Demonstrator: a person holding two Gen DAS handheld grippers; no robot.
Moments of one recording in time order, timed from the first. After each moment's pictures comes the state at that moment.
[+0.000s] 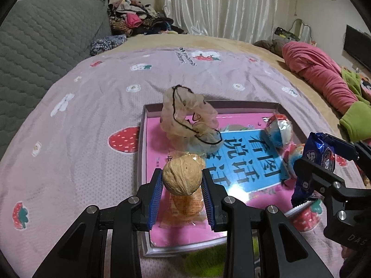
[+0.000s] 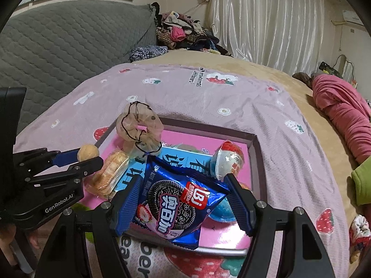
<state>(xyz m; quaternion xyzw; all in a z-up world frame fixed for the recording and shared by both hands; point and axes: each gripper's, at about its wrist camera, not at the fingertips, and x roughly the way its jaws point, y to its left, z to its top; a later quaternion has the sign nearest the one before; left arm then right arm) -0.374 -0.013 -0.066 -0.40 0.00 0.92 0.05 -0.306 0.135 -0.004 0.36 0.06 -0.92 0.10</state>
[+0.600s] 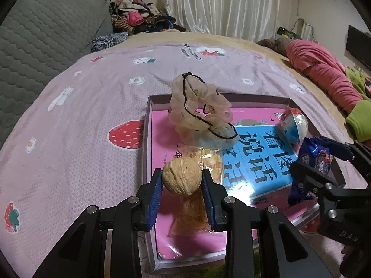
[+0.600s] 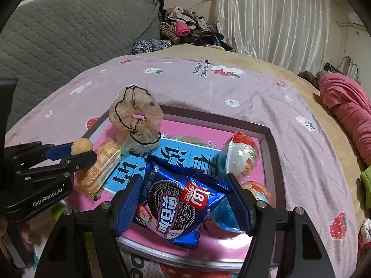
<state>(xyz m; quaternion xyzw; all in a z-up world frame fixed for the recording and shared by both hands) -0.387 -0.022 -0.091 -0.40 0.00 0.92 0.05 -0.326 0.127 -0.041 0.37 0.08 -0.92 0.11</state>
